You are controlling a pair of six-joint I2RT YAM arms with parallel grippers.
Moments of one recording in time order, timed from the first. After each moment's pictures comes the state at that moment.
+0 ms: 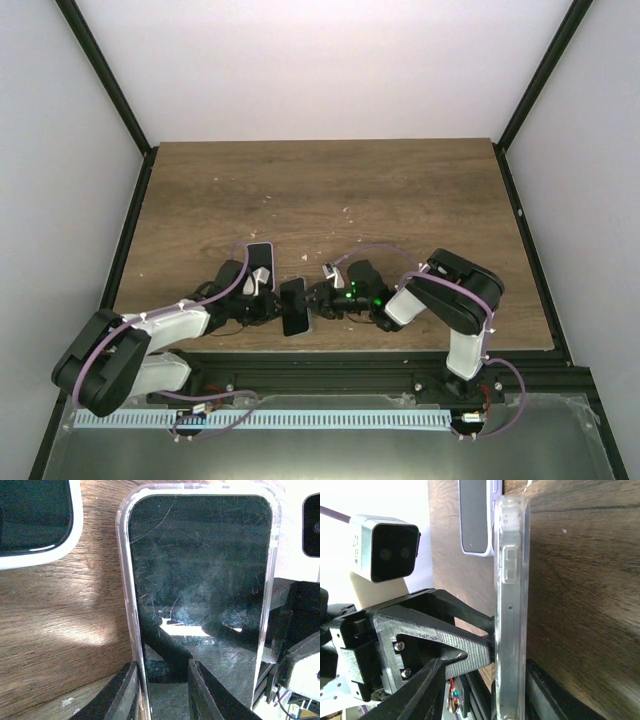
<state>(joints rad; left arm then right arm) -0.53 1.25 0.30 0.05 0.55 -0.84 0.85 1.84 0.48 0.97 -0.60 1.26</state>
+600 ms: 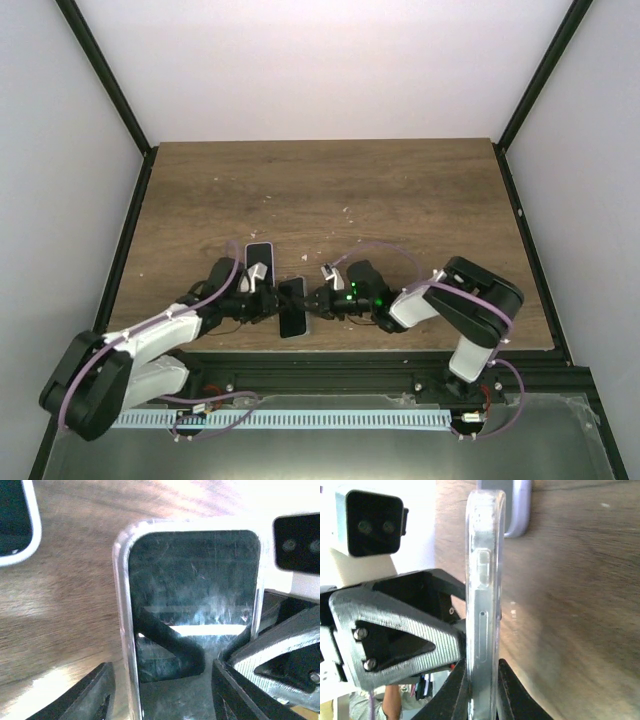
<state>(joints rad) -0.52 1.14 0.31 -0.02 0.57 -0.83 0.87 1.75 0.48 0.84 -0.58 1.21</state>
